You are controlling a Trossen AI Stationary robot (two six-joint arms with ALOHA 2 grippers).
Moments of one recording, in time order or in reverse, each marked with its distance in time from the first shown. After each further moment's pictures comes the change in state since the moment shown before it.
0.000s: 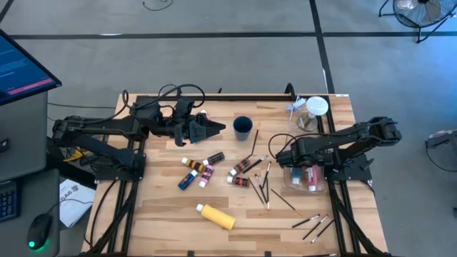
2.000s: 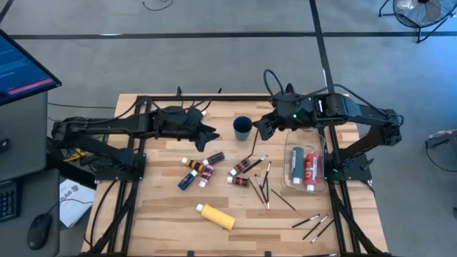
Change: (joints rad) left arm 0.107 0.000 -0.103 -0.579 -0.211 0.230; right arm -0.084 -0.009 1.000 0.211 0.218 -0.879
